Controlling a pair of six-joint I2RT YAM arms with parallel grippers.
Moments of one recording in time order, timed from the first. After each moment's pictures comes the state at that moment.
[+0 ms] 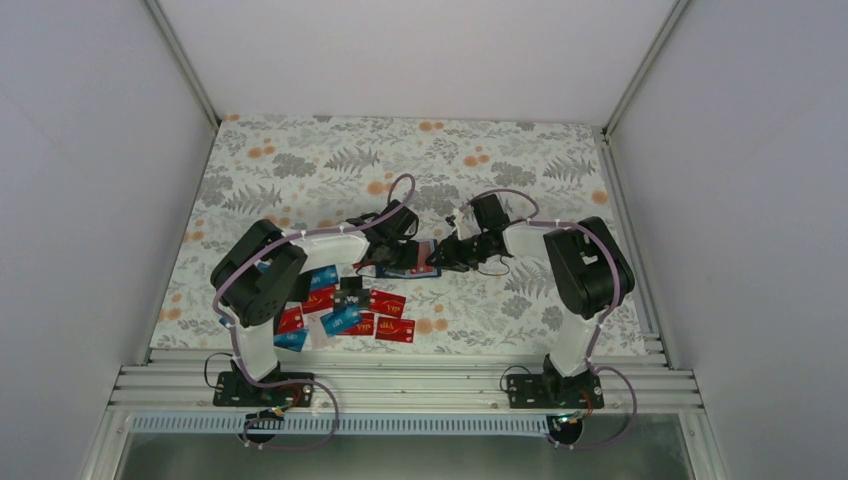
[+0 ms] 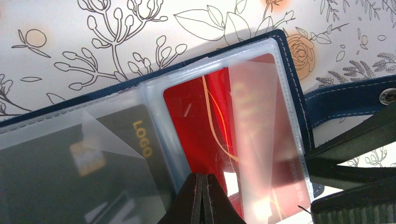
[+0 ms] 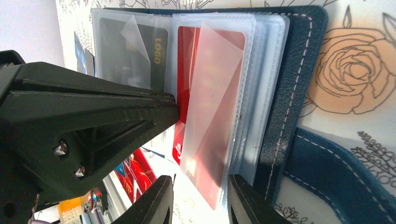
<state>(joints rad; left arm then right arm) -0.74 1.86 1.08 -0.31 0.10 -0.57 0.41 1.85 0.91 -0.18 -0.82 0.42</state>
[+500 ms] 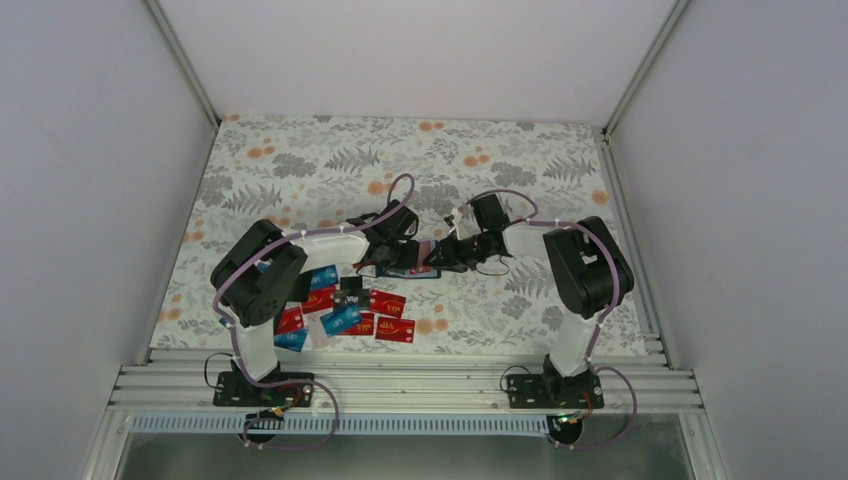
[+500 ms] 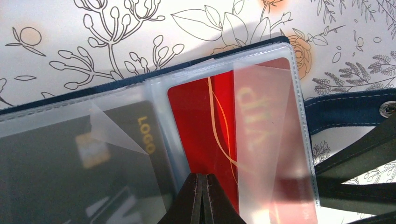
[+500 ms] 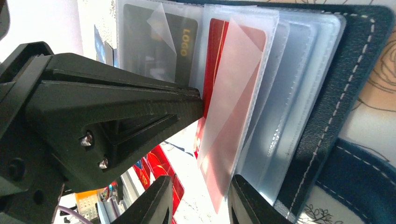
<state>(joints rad) -0.74 1.86 1.08 -0.30 0.11 -0.58 0.41 1.85 0.91 -0.17 -0.89 0.42</state>
